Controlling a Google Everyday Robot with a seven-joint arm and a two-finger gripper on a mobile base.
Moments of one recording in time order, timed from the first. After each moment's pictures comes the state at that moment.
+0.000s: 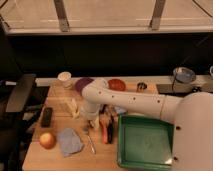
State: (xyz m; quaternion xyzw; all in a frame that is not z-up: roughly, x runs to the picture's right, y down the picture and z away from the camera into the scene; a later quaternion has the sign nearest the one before) arm -0.113 0.200 0.784 -0.25 -0.35 -0.49 0.76
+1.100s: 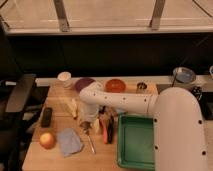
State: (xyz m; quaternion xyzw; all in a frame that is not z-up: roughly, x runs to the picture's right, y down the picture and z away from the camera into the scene) arm -0.100 0.227 0.837 -0.33 -0.30 -0.44 0.78
